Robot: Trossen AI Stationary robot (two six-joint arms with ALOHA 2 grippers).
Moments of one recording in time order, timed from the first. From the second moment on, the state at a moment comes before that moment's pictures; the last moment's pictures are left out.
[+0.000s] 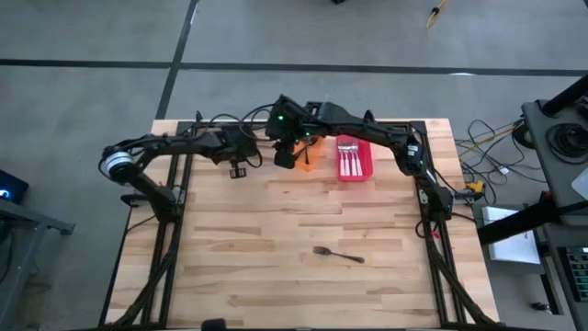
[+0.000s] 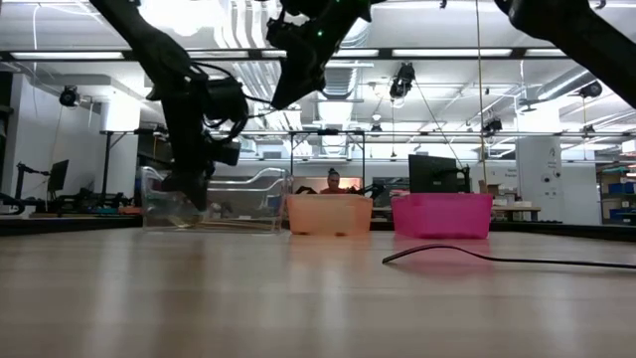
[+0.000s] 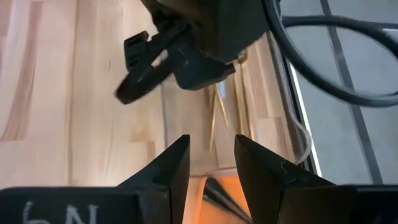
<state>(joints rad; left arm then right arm) 0.58 1.55 0.83 -0.45 -0.37 0.52 -0.29 2.20 2.34 -0.99 -0.03 -0.24</state>
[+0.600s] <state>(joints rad) 0.58 1.59 0.87 -0.50 -0.29 0.48 -0.29 2.18 2.34 -1.04 -0.03 -0.22</state>
